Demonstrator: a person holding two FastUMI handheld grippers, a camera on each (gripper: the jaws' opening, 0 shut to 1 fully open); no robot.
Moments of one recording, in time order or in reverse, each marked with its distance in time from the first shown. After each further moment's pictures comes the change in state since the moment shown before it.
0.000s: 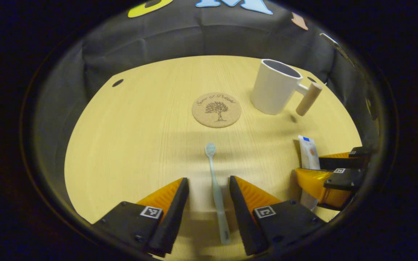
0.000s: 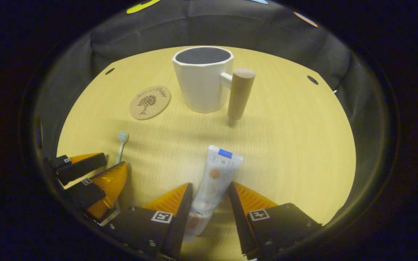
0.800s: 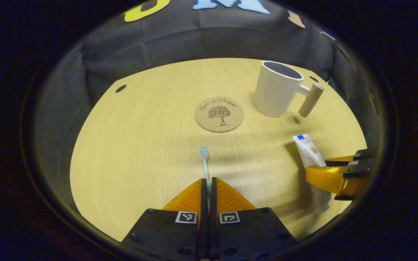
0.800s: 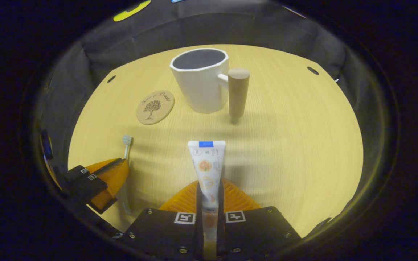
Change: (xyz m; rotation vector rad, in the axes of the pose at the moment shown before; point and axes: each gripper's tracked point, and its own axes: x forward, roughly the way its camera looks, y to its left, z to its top) left arm -0.008 0.014 0.013 0.027 -0.048 0.053; right arm -0.016 0.012 0.010 0.083 -0.020 0.095
